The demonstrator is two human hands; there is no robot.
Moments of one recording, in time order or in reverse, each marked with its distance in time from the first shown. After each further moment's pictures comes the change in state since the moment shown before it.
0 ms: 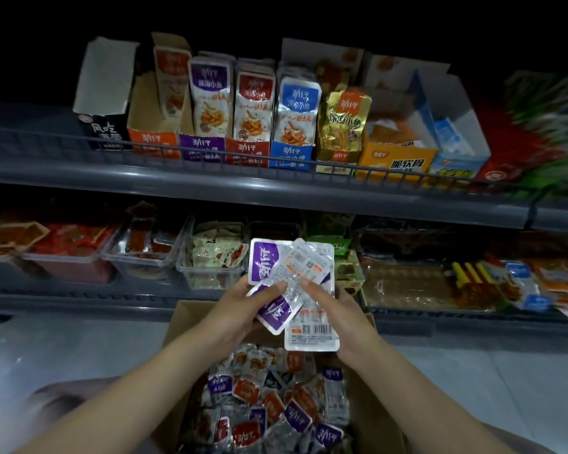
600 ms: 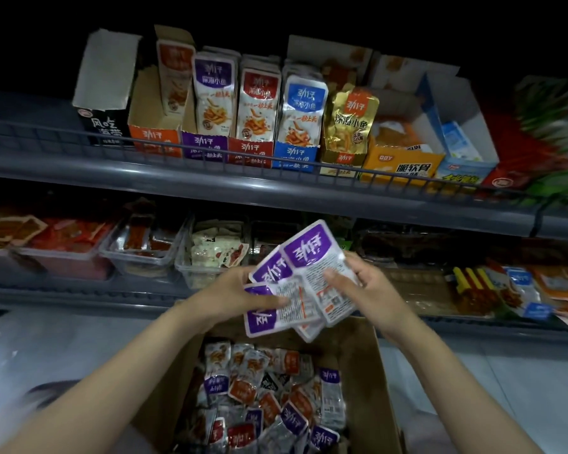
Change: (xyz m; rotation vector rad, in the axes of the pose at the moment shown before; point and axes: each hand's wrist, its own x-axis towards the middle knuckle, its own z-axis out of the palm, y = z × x) left_hand 0.006 0.035 -0.015 0.587 -0.143 0.023; right_hand -0.008 -0.052 -0.032 -0.431 -0.194 -0.420
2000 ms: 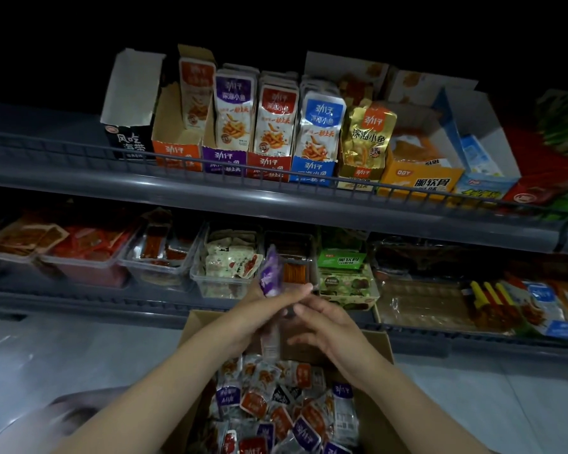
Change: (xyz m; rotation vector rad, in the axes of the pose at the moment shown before) left_hand 0.007 -0.006 0.013 -0.373 0.082 -0.087; right_hand 0.003 0.018 0.067 0.210 -0.159 0.153
